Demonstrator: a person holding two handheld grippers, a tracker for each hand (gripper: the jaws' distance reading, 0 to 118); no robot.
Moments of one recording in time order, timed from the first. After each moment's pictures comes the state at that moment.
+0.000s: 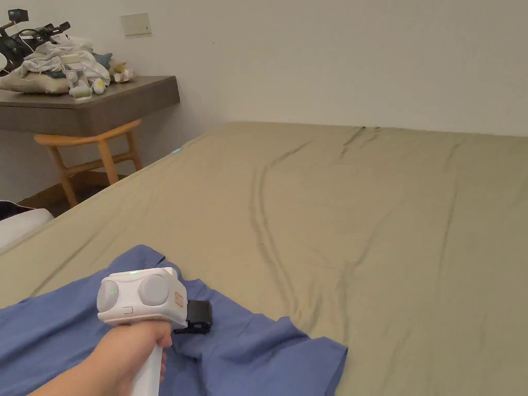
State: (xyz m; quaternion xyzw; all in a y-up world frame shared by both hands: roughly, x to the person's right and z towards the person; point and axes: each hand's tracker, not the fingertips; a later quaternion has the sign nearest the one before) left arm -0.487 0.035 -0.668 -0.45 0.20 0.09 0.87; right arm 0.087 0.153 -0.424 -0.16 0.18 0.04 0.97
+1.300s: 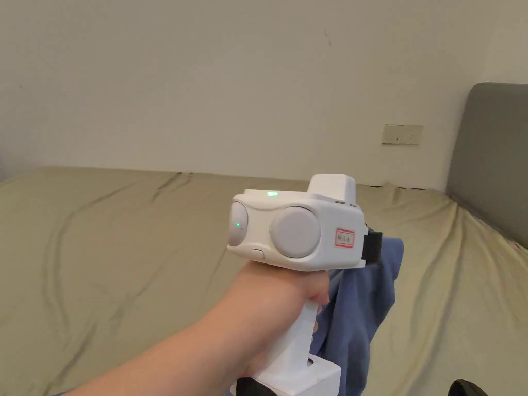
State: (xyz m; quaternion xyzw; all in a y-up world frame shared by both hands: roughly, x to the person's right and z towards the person) left arm 0.012 0.288 -0.689 -0.24 -0.35 0.05 0.90; right arm 0.228 0.154 -0.378 -0.06 -0.02 -0.05 1.00
